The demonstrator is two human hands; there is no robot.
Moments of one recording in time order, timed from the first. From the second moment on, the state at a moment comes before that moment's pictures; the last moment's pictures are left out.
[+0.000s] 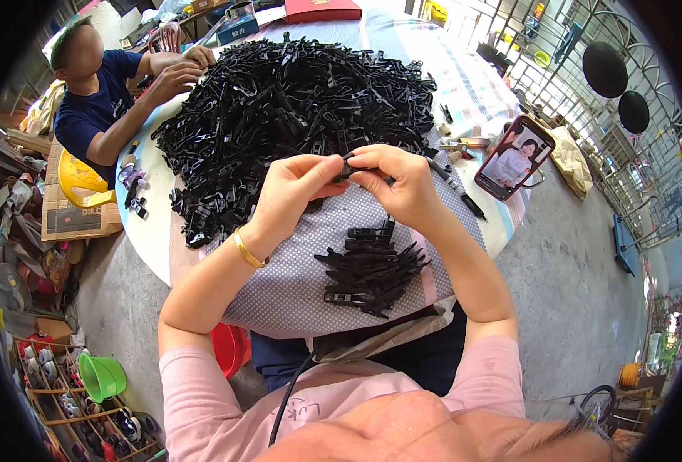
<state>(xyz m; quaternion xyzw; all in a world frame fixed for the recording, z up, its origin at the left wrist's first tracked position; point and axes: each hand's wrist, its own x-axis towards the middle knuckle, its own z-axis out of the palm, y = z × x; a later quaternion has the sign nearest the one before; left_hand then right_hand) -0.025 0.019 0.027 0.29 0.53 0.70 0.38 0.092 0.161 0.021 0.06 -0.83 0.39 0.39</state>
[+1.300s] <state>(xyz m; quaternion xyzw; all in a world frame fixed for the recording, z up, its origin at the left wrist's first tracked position) -0.015 0.016 0.022 0.73 0.55 0.31 0.27 0.083 0.255 0.001 -0.20 -0.81 0.37 0.41</state>
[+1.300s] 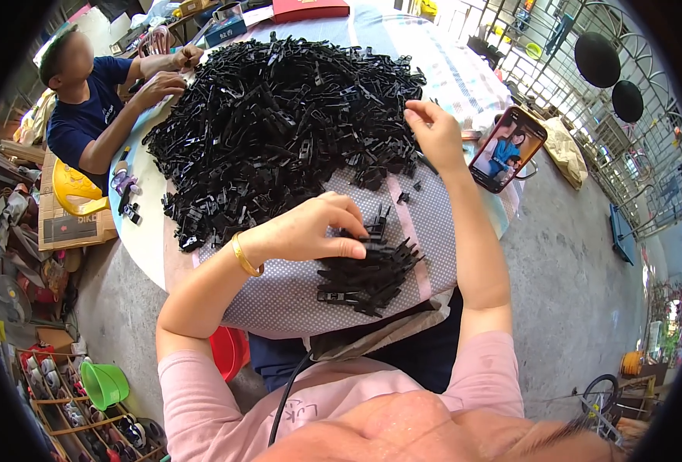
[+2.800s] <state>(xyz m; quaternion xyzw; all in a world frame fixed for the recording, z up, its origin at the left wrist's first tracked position) -0.036 0.022 0.016 0.26 0.52 0.70 0.43 0.085 0.167 0.013 0.05 -0.86 0.34 0.38</state>
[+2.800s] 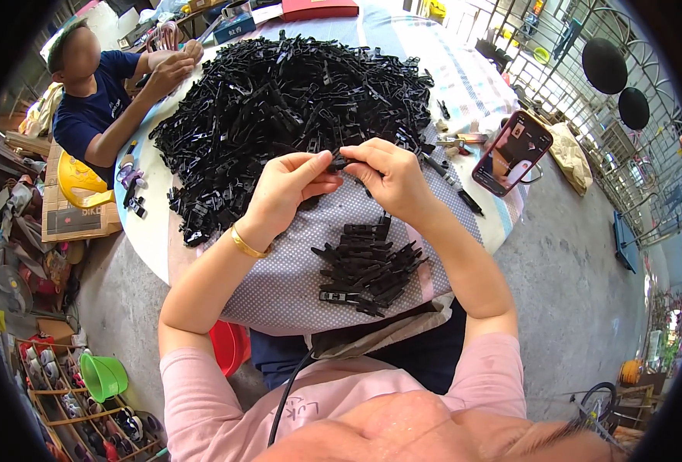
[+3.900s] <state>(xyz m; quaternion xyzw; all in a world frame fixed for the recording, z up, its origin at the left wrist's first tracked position) -0.016 0.028 0.033 0.62 0.59 0.34 0.39 0.072 0.283 -0.028 -0.19 -0.86 0.16 0.45</state>
